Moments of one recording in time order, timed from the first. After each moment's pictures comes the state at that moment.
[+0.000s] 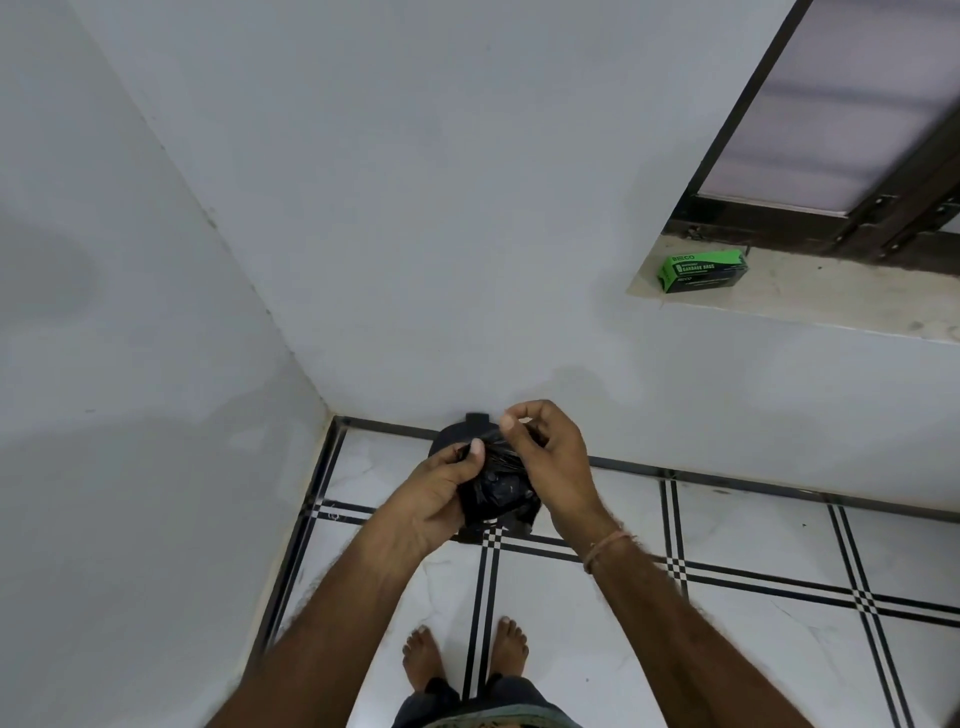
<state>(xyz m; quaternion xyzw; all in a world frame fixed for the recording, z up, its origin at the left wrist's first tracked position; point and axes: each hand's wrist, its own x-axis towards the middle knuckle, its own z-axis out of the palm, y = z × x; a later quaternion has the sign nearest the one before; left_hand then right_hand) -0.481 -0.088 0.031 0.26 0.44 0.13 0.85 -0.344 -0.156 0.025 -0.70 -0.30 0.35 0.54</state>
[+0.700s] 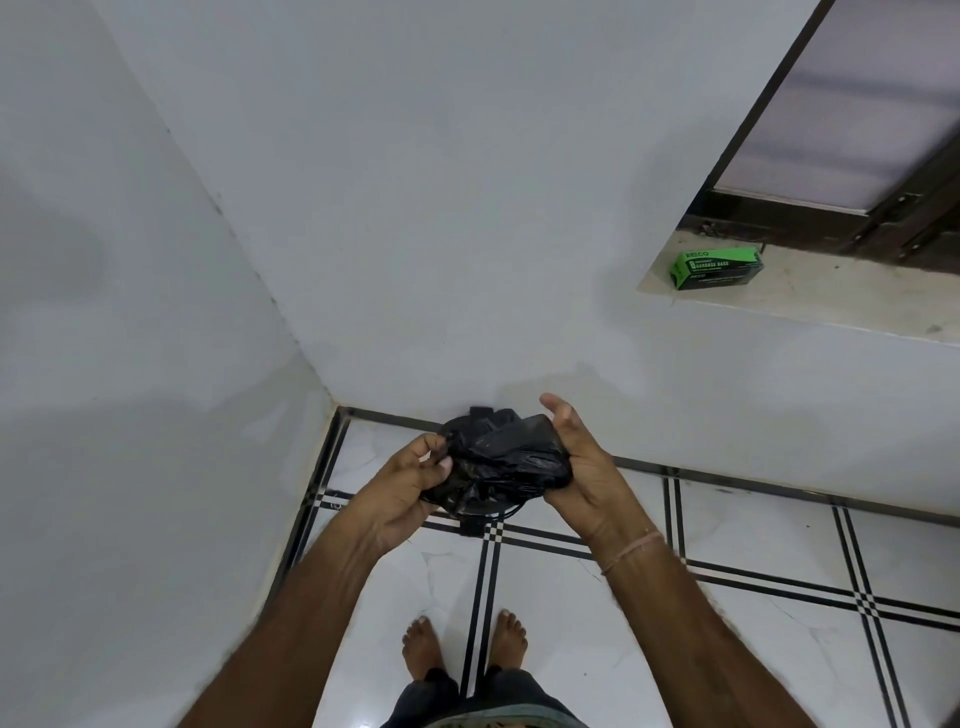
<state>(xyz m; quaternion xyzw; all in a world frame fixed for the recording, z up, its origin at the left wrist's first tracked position) -0.518 -0.062 -0.006 0.33 0.43 0.14 0.83 -0.326 -0.160 0.022 -0.45 0.00 0.59 0.67</state>
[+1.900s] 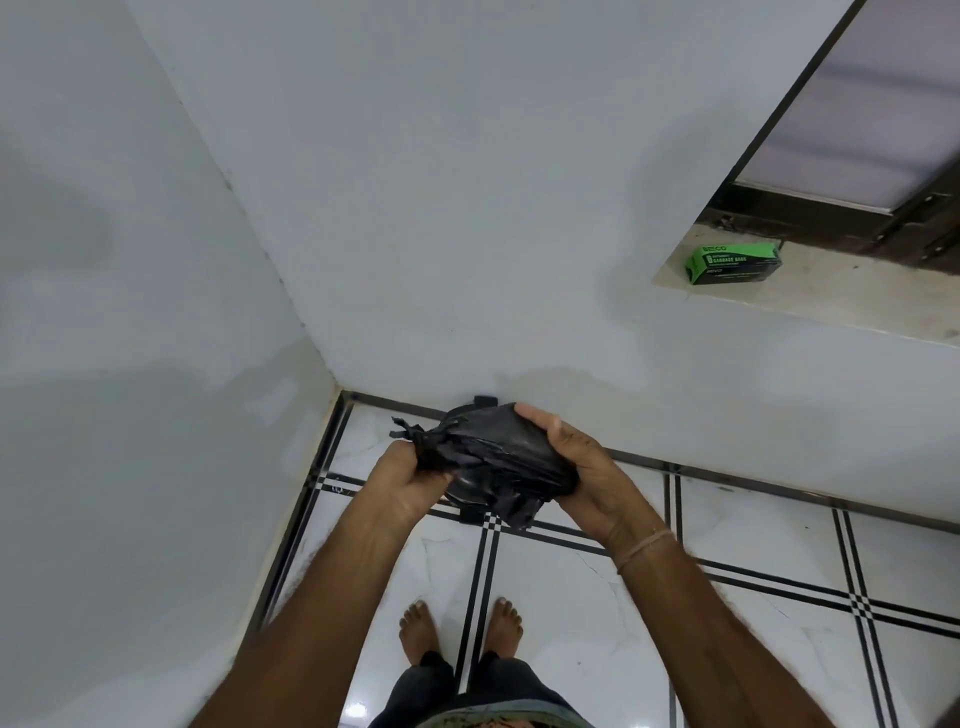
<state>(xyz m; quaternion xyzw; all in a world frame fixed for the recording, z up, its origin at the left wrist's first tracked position) -0.495 -0.056 -0.003 -0.02 0.49 0.26 0.83 -0.319 -0.172 0.008 -0.53 -0.13 0.62 0.57</state>
